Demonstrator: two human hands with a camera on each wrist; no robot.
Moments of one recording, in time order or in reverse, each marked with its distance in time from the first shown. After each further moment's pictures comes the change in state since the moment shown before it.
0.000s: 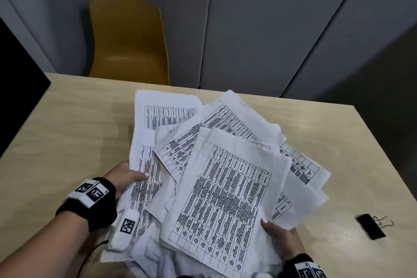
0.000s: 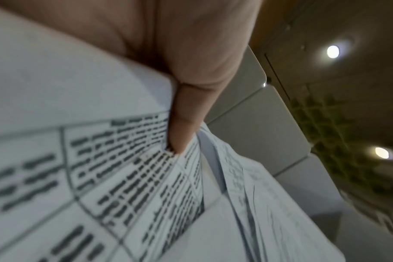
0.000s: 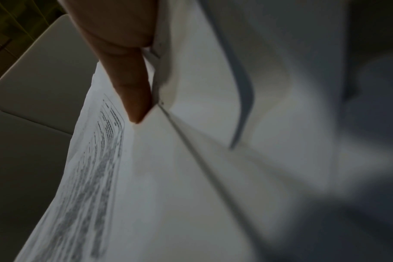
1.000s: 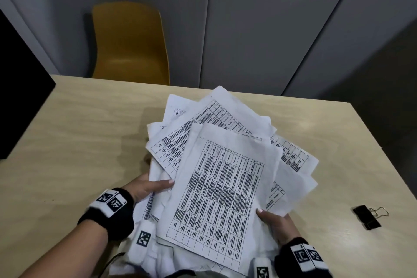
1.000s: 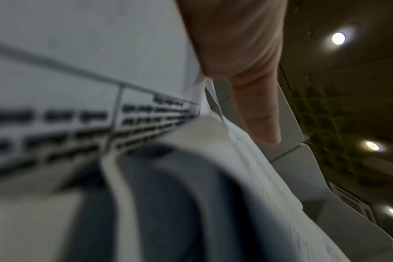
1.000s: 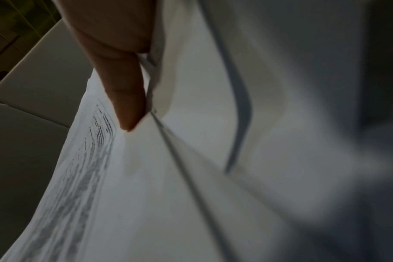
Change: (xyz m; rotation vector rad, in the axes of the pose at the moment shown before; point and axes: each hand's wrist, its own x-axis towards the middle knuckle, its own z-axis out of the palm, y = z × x) left_hand -0.056 -0.003 0.038 -0.149 -0.307 0.009; right_hand -0.007 -0.012 0.008 0.018 -0.075 0.038
